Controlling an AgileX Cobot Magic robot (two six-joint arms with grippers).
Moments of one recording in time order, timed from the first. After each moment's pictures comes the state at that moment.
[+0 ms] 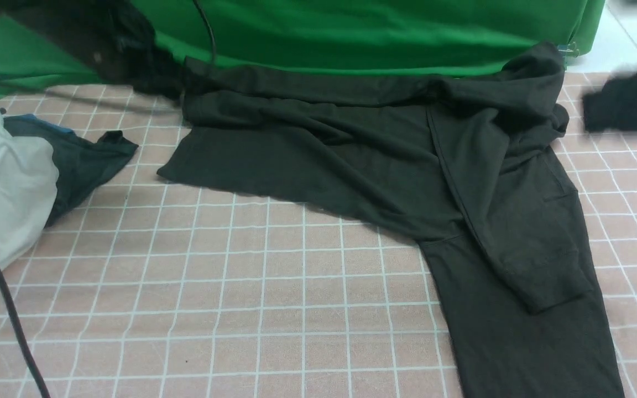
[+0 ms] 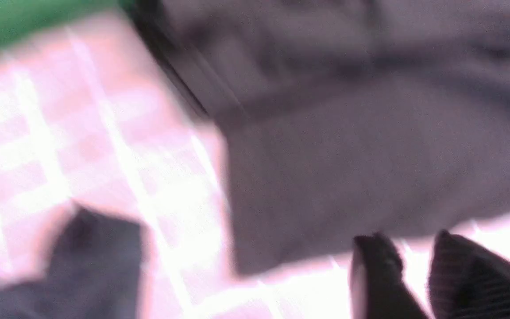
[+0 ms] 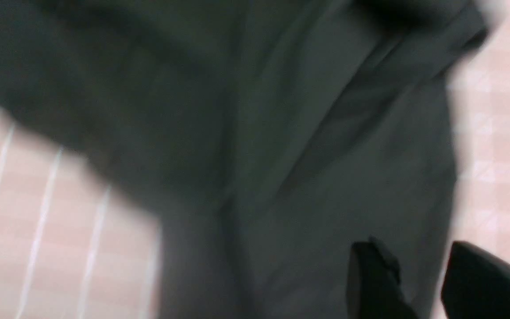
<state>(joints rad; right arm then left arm) 0.13 1.42 -1.10 0.18 0.78 -0.07 -0.01 1.93 -1.65 -0.28 0.91 0.55</state>
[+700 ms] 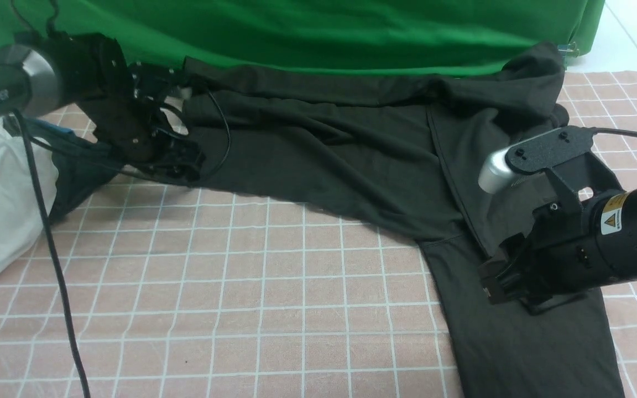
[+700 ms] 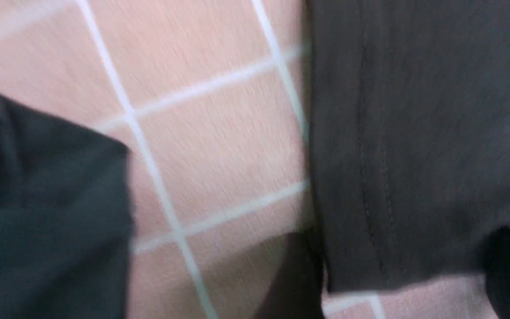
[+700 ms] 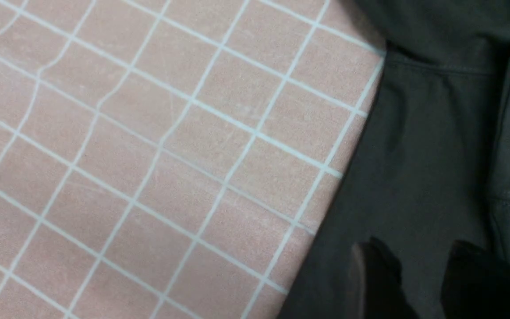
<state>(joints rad) 0.46 1.32 -0.83 0.18 0.64 -0.07 -0.02 2.19 -1.65 -0.10 0.79 0.39</state>
